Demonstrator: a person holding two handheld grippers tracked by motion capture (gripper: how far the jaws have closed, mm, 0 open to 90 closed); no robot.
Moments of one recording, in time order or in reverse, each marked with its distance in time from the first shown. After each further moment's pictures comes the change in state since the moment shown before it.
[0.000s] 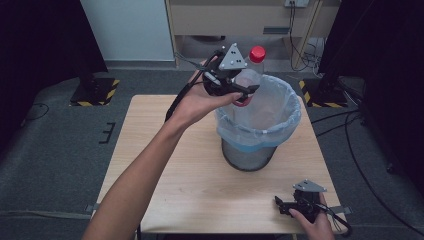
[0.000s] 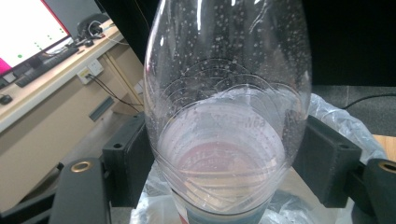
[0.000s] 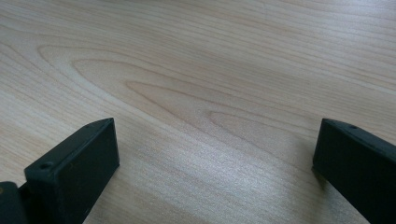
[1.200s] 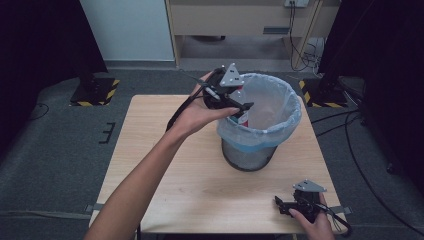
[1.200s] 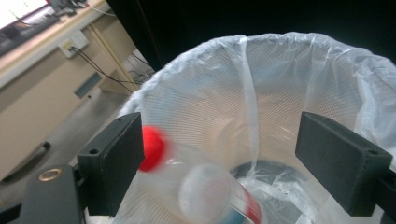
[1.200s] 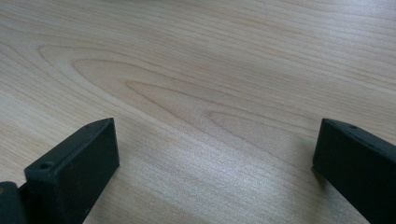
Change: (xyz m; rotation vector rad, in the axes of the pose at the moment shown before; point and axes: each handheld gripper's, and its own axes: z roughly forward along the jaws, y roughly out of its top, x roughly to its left) left arm -0.006 -0.043 0.012 0.068 -0.009 -0.006; right arm 0.000 0.000 0.000 -0.002 0.000 -0.002
